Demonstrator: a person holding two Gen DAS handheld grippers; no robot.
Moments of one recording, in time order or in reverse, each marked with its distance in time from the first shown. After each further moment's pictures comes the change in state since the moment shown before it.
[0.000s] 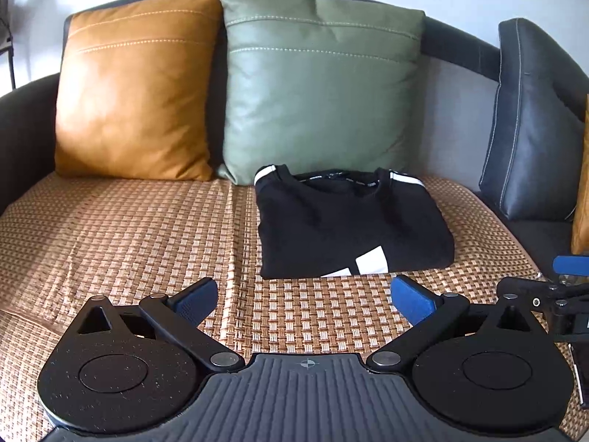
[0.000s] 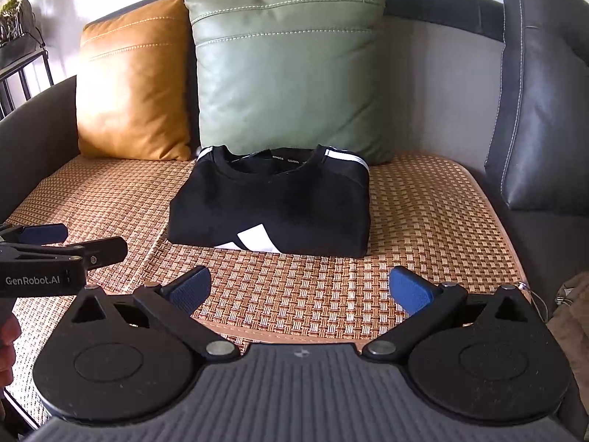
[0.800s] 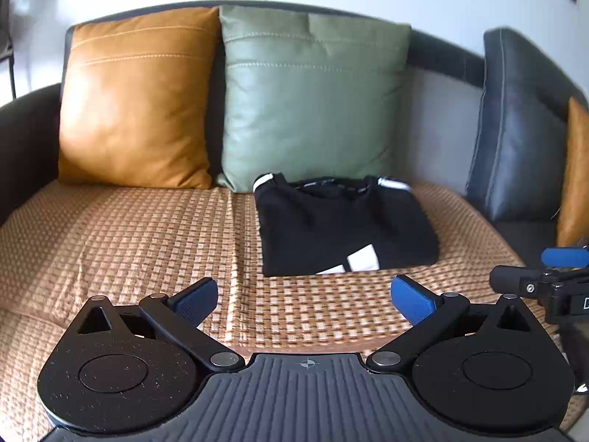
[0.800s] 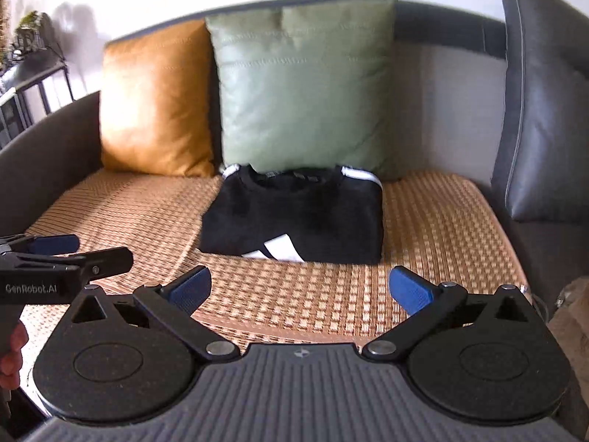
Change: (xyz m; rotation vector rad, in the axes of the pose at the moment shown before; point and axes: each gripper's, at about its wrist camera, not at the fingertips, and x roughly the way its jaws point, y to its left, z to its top) left arm -0.031 0.004 -0.006 0.021 -0.025 -0.018; right arm -0.031 0.010 -0.003 0.009 -0.042 0.038
